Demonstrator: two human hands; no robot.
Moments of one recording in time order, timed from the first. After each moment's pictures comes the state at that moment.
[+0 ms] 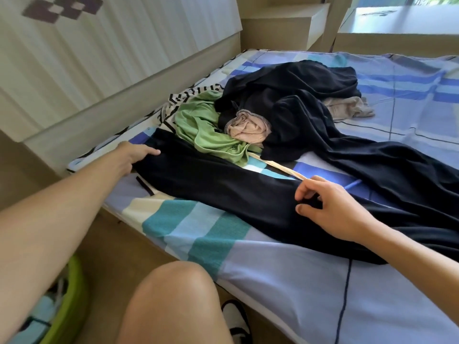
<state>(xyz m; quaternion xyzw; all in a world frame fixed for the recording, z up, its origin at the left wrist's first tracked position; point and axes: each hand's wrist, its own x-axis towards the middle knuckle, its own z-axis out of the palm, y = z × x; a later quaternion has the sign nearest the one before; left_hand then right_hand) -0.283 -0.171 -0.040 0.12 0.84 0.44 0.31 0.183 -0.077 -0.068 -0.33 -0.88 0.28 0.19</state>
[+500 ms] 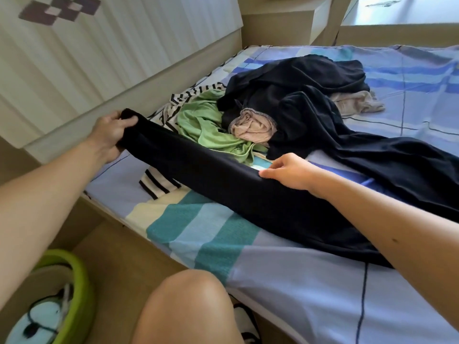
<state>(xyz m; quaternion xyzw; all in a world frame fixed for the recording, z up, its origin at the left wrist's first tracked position) -0.289 -0.175 0.015 0.23 0.70 0.63 0.26 0.077 -0.036 -0.051 -0.45 -0.79 0.41 0.08</state>
